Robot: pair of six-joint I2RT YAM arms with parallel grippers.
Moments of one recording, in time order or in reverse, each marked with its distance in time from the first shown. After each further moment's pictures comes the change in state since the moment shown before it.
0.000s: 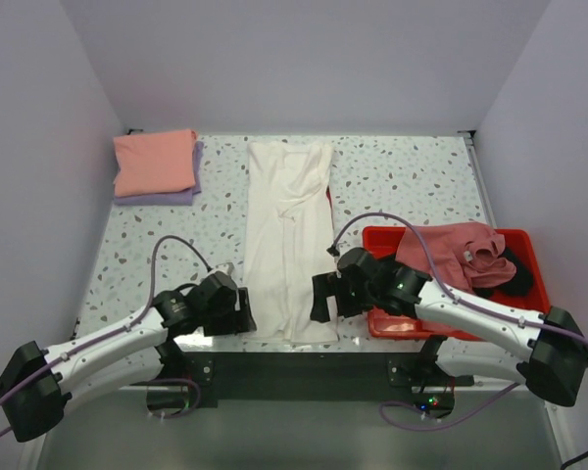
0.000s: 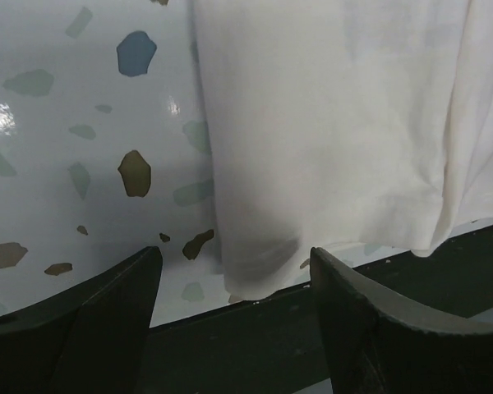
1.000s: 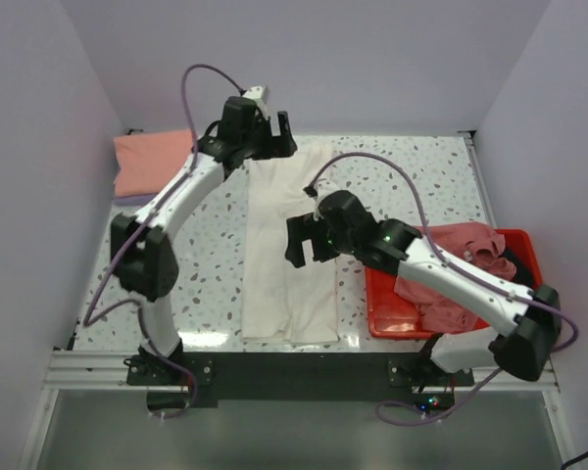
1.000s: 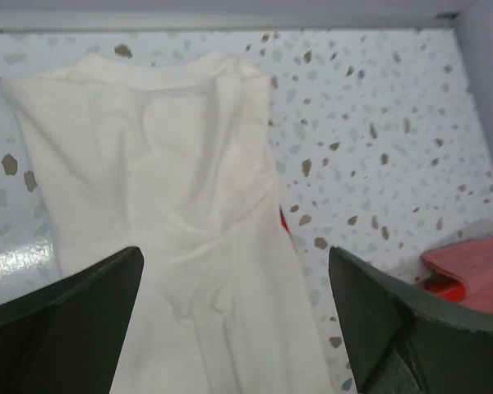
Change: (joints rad) left arm 0.443 1.182 1.477 0.215 0.111 0.538; right arm -0.065 0.302 0.536 -0.043 0.117 -0.229
